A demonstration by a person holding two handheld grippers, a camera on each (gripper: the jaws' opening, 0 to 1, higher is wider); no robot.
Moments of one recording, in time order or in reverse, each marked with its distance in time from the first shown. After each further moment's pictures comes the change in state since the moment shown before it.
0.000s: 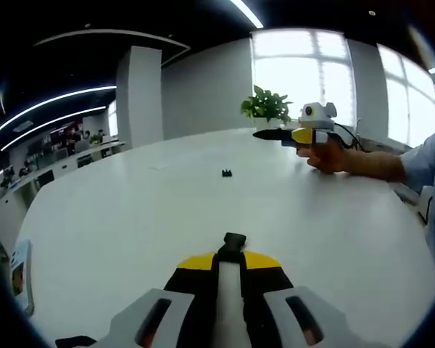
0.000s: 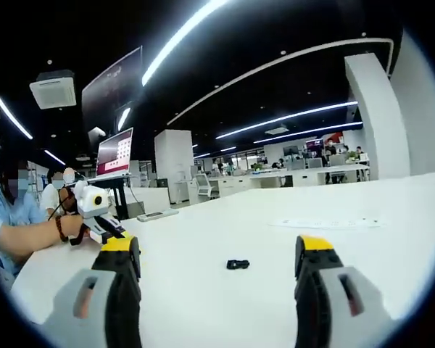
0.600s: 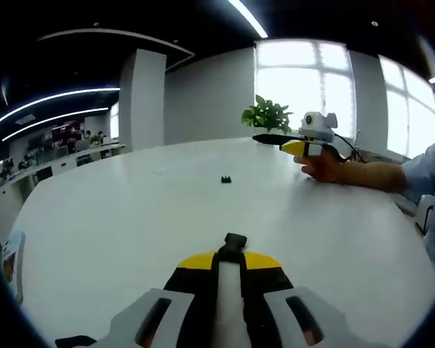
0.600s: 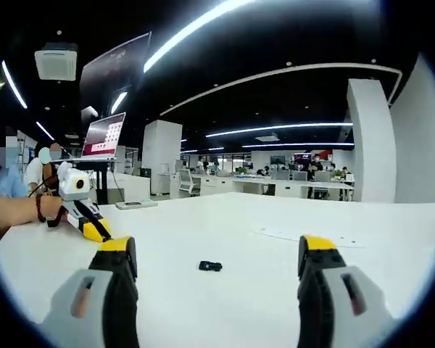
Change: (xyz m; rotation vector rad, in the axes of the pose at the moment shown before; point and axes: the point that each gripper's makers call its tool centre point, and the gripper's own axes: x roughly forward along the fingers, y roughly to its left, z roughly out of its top) left arm 0.004 -0.005 0.000 -0.044 -0.059 -0.022; right arm 0.001 -0.028 0.001 -0.148 0.013 -0.121
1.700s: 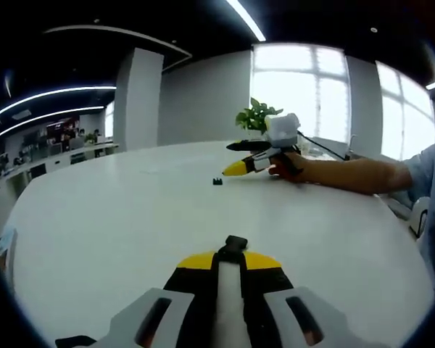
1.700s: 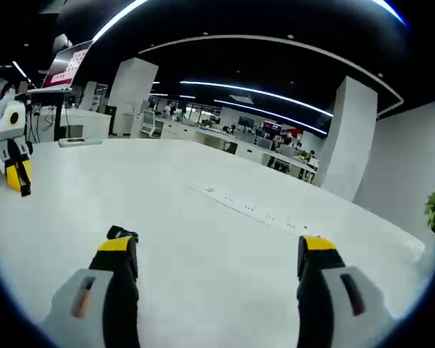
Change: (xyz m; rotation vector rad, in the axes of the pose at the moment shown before) left arm 0.003 -0.011 0.001 -0.016 -0.009 -0.043; right arm 0.054 -0.072 -0.055 -0.190 0.321 -0.231
